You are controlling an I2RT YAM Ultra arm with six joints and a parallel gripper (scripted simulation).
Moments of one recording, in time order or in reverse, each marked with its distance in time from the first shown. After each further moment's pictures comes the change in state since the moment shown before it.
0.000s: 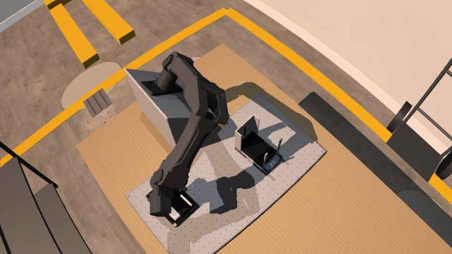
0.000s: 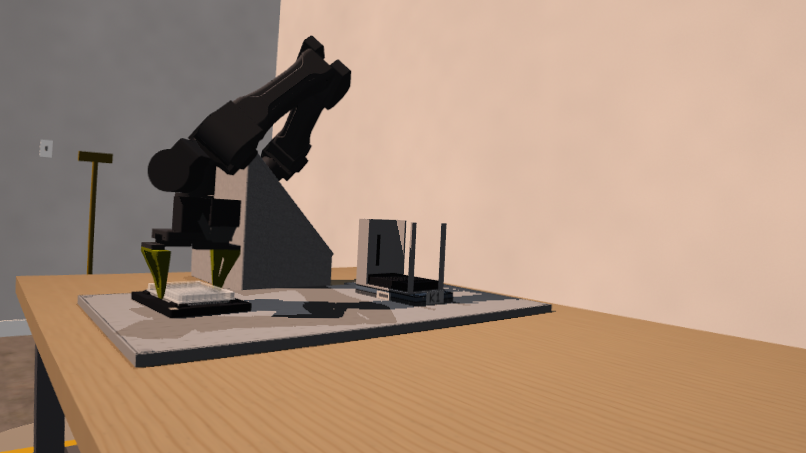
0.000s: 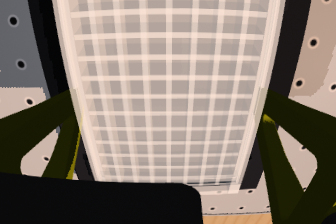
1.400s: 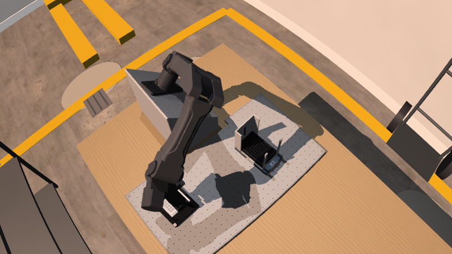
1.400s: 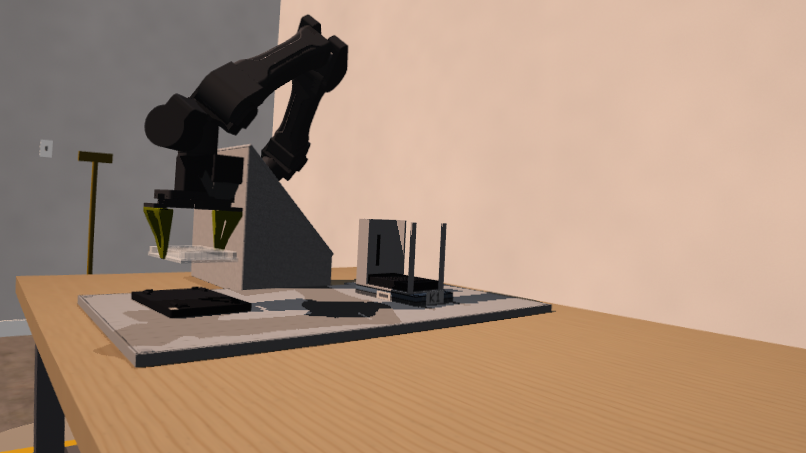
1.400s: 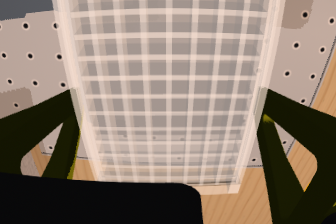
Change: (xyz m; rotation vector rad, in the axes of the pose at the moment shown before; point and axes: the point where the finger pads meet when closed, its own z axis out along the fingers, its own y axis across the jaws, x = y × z) arm -0.001 0.000 -0.058 0.005 -0.011 -0.003
